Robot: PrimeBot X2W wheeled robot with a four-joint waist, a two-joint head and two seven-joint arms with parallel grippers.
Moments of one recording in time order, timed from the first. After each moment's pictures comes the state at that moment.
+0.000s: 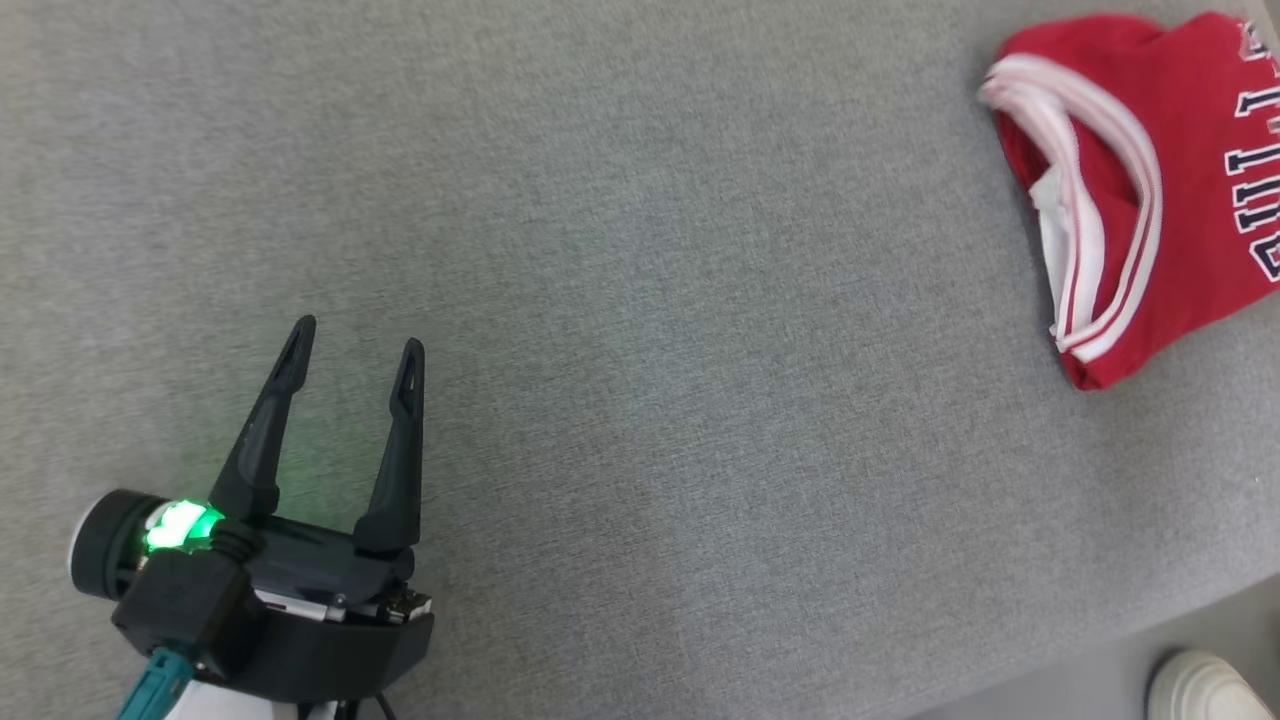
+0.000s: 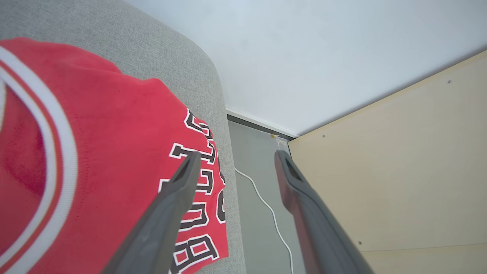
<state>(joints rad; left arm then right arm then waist) -0.22 0.18 -0.15 -0.15 -0.19 -0.13 -0.26 -0.68 -0.55 -0.05 0.39 -0.09 0.13 0.21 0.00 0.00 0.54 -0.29</state>
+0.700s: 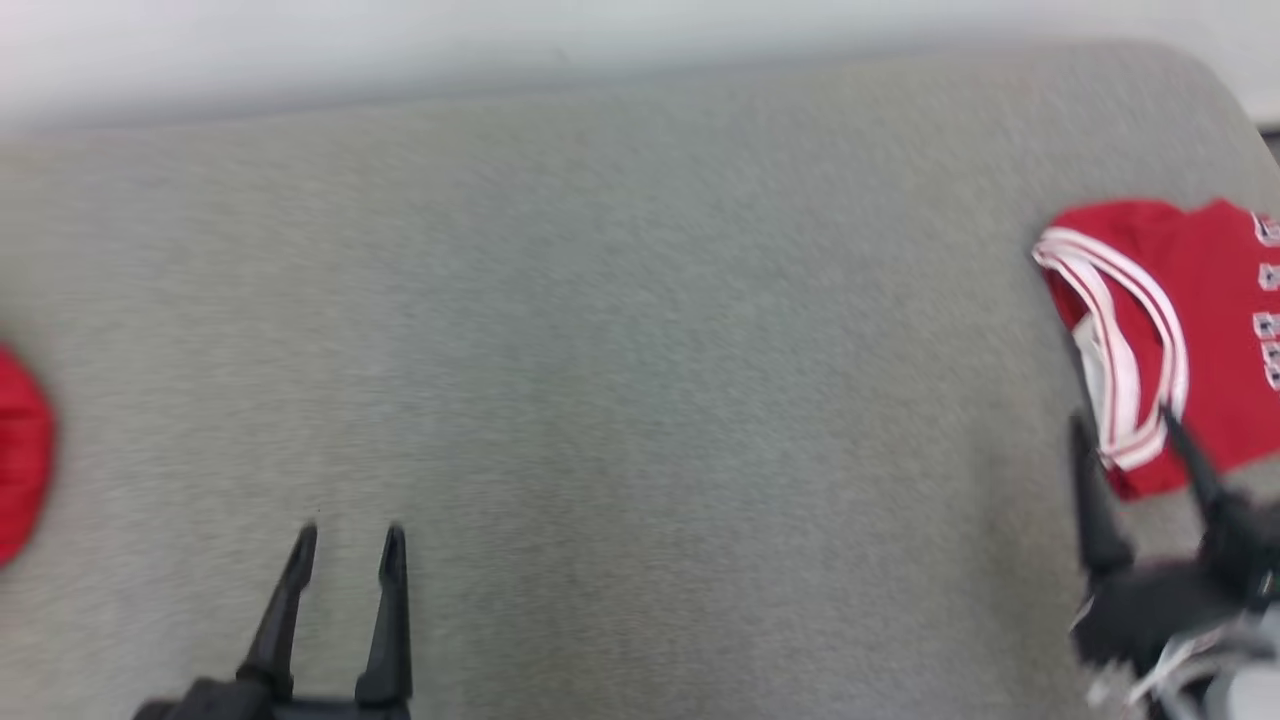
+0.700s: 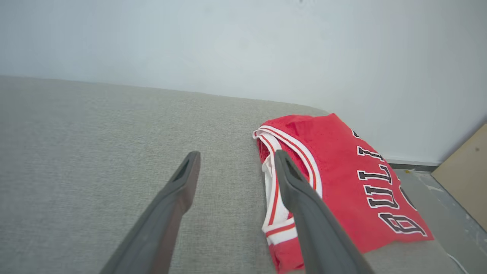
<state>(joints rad) 0.02 0.07 -0.05 0.00 -0.19 -0.13 -0.26 -0.13 -0.23 -0.07 0.10 0.10 0.13 -0.08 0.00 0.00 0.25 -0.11</state>
